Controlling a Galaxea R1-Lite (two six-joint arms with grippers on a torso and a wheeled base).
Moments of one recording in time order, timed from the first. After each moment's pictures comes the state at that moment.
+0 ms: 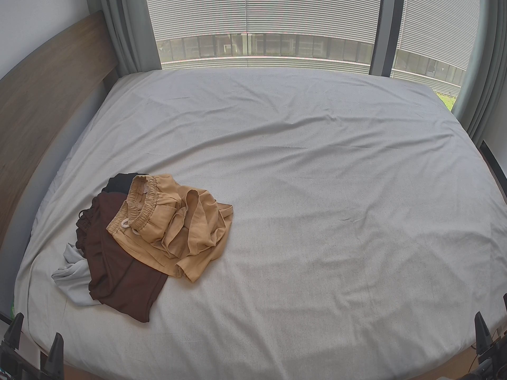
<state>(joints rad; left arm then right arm) 0.00 0.02 -0.02 0.00 0.01 0.00 -0.01 0.02 -0.02 0.00 0.00 0.00</state>
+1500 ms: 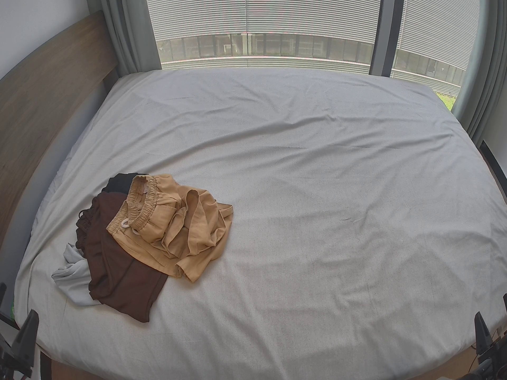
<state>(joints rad) -0.05 0.20 -0.26 0.01 -0.11 -0.06 -0.01 0.02 -0.02 0.00 0.00 0.00</state>
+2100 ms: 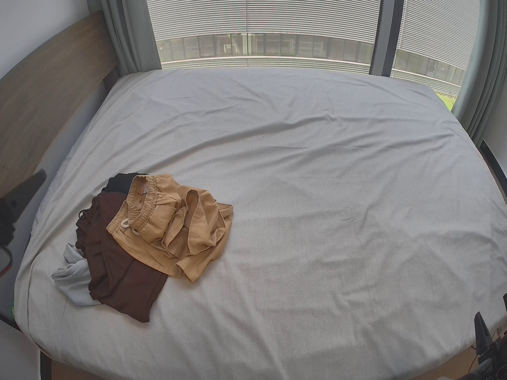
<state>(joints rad) -0.05 0.85 -0.56 -0.29 -0.13 -0.29 -0.01 0.02 -0.02 0.00 0.00 0.00</state>
